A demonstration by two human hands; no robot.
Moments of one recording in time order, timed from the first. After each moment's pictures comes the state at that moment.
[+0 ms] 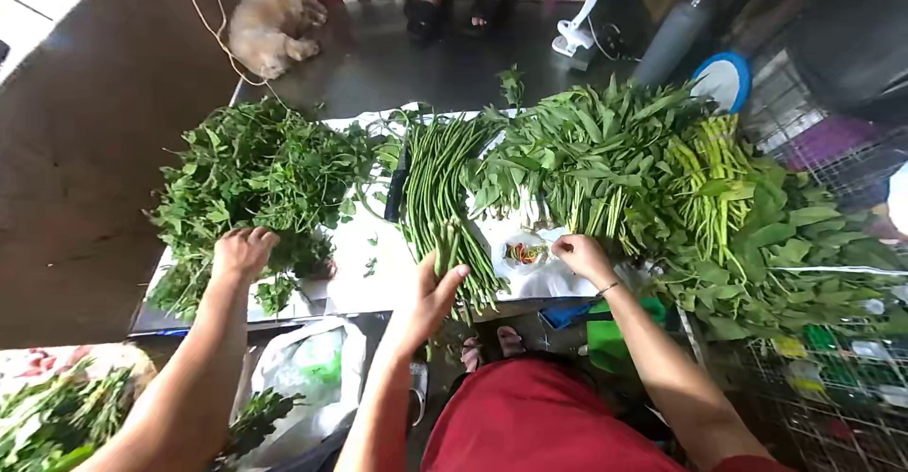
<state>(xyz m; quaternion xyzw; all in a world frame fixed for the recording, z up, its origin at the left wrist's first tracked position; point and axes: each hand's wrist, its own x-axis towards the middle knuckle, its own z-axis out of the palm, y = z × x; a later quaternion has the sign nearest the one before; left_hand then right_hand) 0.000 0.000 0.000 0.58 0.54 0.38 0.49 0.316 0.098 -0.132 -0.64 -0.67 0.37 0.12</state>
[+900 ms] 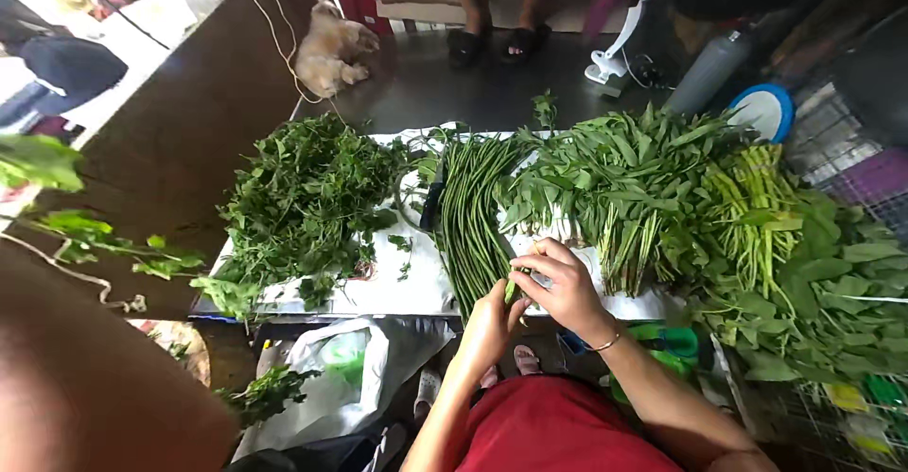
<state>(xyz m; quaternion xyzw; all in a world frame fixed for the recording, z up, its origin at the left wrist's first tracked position) 0.032 -0.019 -0.043 0.66 0.58 0.31 0.37 0.192 0.037 -0.015 -0.39 -0.78 0.21 0.45</state>
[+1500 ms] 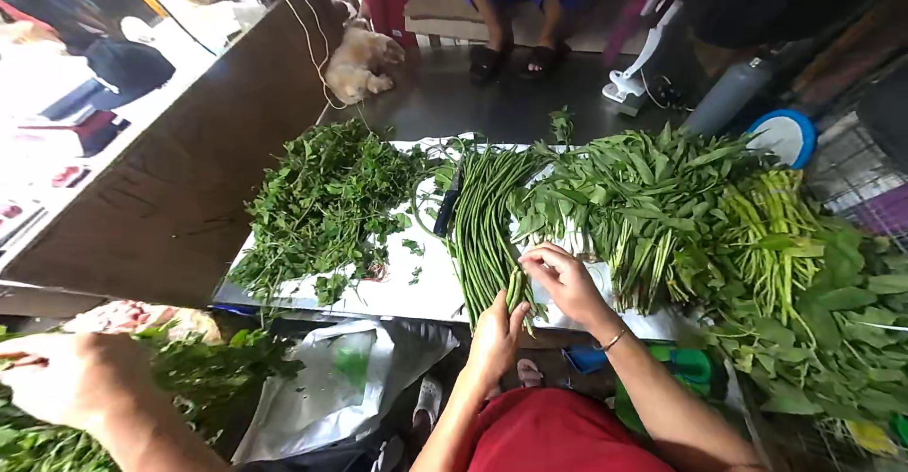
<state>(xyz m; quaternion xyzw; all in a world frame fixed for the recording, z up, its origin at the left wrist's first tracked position) 0.033 -0.027 -0.047 0.59 0.63 0.34 0.37 0.188 0.059 -0.013 -0.39 -0.74 0.40 0.38</state>
